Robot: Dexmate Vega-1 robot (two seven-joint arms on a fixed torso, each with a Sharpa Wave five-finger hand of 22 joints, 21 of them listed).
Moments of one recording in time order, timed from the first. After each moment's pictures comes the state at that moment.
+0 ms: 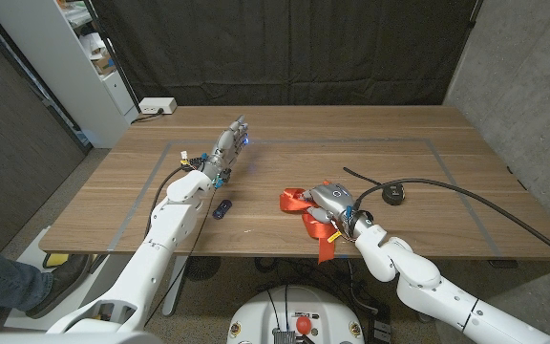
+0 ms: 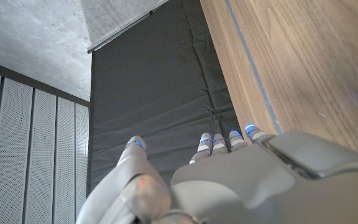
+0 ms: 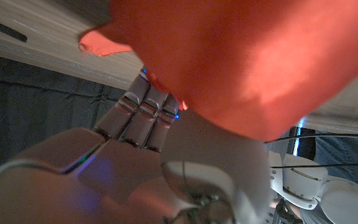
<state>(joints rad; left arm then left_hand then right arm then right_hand) 0.91 0.25 0.11 -1.41 -0.32 -0.04 -0.26 0.15 0.01 0.29 -0.06 0.20 -0.06 0.09 0.19 0.17 -0.15 0.05 0.21 0.19 -0.17 0.07 0.19 0.18 -0.17 0.07 0.20 0.18 -1.11 -0.71 -0.70 -1.85 -0.89 -0.14 -0.22 1.23 0.08 0.29 -0.18 0.29 0.88 -0.16 0.45 0.29 0.92 -0.15 0.49 0.33 0.92 -0.13 0.72 0.68 0.84 -0.11 0.69 0.38</state>
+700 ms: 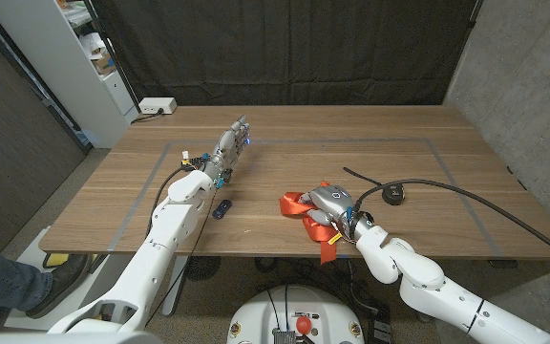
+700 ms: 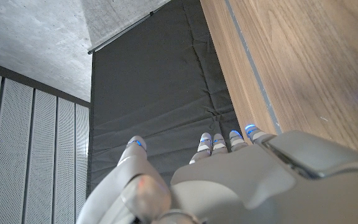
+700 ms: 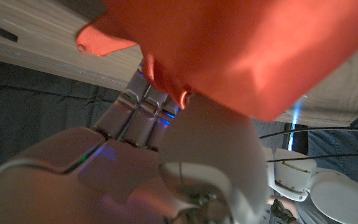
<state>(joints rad) 0.91 0.25 0.11 -1.42 -0.32 -0.04 -0.26 0.15 0.01 0.30 -0.07 0.20 -0.06 0.09 0.19 0.17 -0.15 0.05 0.21 0.19 -0.17 0.07 0.19 0.18 -0.17 0.07 0.20 0.18 -1.13 -0.72 -0.67 -1.91 -0.88 -0.13 -0.24 1.27 0.09 0.27 -0.16 0.23 0.91 -0.15 0.47 0.32 0.95 -0.12 0.52 0.34 0.97 -0.14 0.74 0.75 0.84 -0.10 0.77 0.41</state>
